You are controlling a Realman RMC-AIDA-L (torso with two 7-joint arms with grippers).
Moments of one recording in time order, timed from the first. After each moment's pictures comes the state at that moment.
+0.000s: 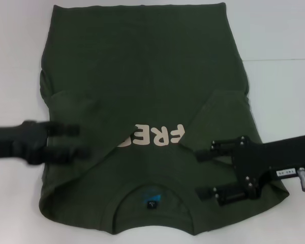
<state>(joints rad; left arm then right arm) -0.52 -2.03 0.58 0.92 2.08 1.85 -1.79 0.47 2.08 -0.99 -1.02 -1.95 -1.74 1.56</state>
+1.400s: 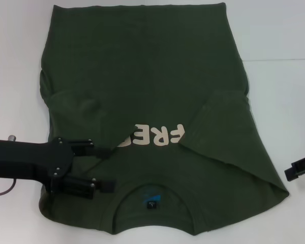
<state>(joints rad) -0.56 -2.03 0.66 0.83 2.06 1.96 -1.66 0.66 1.94 -0.70 -0.94 -2.69 -1.75 2.64</state>
